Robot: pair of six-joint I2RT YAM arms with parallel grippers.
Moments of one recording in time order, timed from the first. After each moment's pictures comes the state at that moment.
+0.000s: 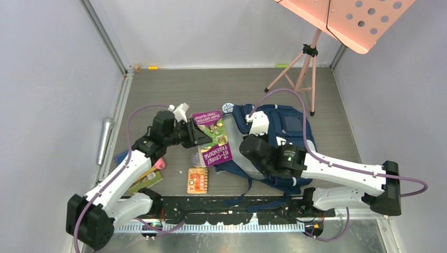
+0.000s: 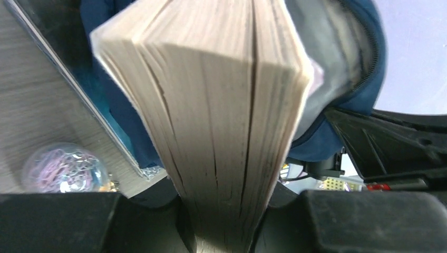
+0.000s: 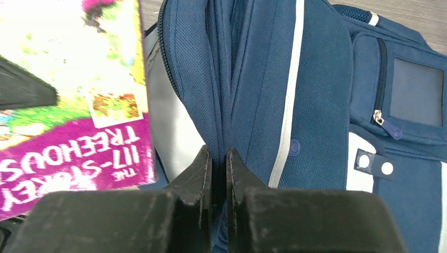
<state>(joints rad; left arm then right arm) -0.41 0.97 0.74 -0.30 0.49 -0.74 1.22 1.15 1.03 -0.64 0.82 0.62</state>
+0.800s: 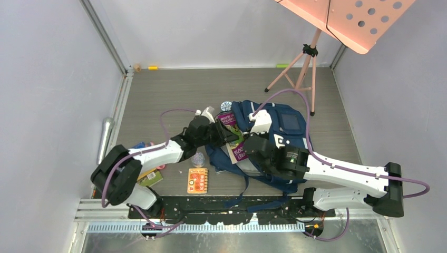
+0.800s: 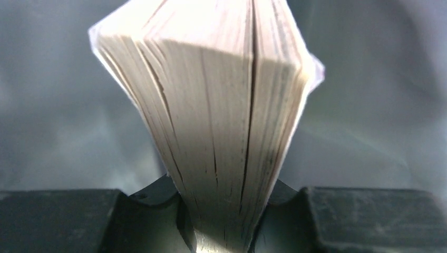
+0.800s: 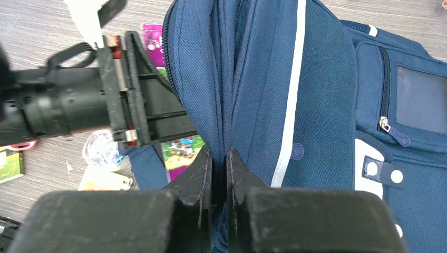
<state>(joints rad) -0.72 1.41 0.69 0.27 0.21 -1.08 1.22 1.10 0.97 -0.49 0.85 0.59</state>
